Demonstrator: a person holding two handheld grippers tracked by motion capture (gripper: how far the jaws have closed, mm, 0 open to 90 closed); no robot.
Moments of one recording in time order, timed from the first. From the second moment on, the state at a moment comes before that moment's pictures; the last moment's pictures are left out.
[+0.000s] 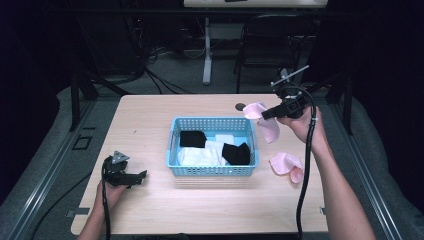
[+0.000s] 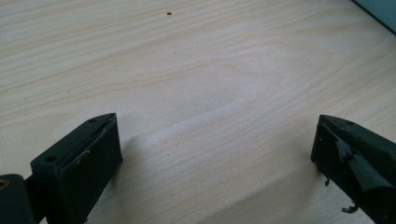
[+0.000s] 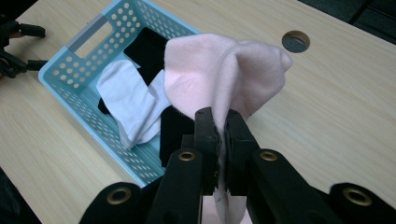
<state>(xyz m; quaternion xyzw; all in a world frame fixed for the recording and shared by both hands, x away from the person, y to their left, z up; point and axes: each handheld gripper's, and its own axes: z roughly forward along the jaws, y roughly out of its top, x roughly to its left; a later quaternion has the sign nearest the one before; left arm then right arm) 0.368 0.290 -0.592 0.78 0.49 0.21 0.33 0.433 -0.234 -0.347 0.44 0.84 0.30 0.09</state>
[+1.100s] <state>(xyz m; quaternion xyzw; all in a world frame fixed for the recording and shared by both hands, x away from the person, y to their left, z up) 0.368 0.290 -0.592 0.78 0.49 0.21 0.33 0.439 -0.293 -0.488 0.54 0.82 0.19 0.05</state>
